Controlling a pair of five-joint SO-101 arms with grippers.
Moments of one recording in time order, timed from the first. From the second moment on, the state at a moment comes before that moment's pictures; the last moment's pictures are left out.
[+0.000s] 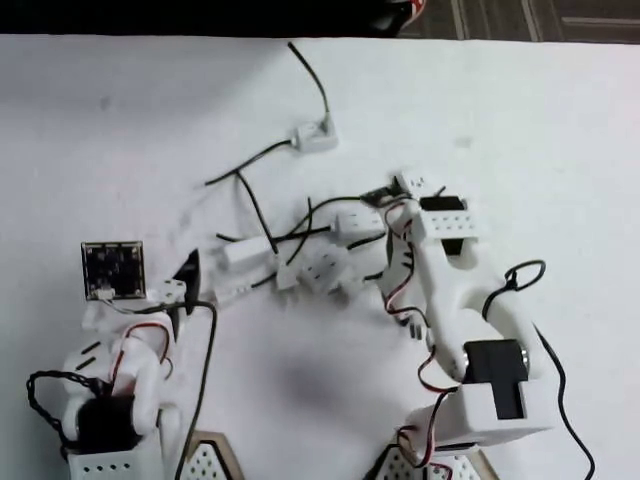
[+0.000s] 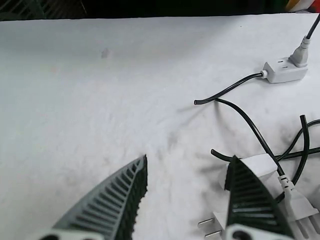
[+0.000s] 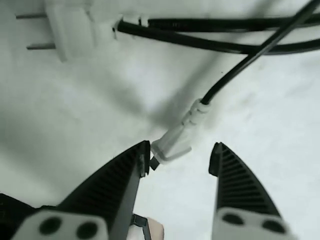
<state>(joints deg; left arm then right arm) -10.6 -103.4 83.3 58.9 -4.3 -6.9 1.5 30.8 79.0 26.3</state>
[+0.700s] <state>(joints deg) -10.6 -103.4 83.3 58.9 -4.3 -8.4 1.1 31.9 78.1 26.5</state>
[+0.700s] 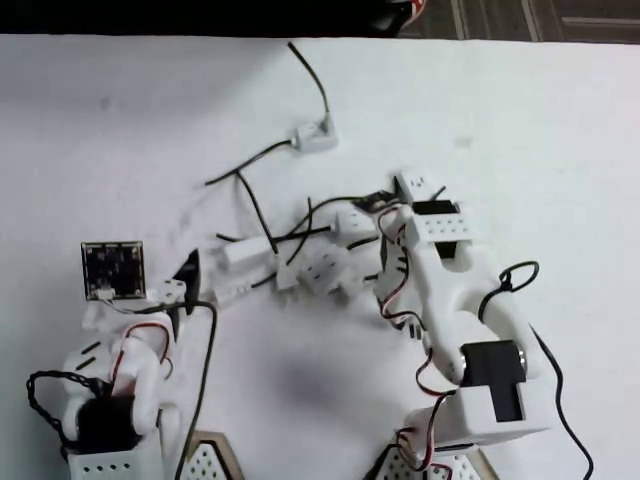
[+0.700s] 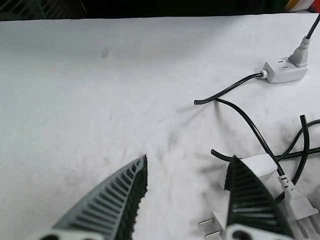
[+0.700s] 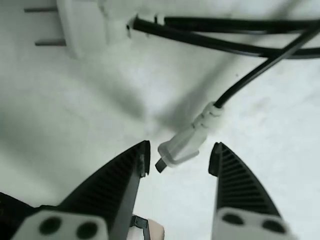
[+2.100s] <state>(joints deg) -10.6 -103.4 83.3 58.9 -4.3 -12.0 1.1 30.6 80.4 22.3</state>
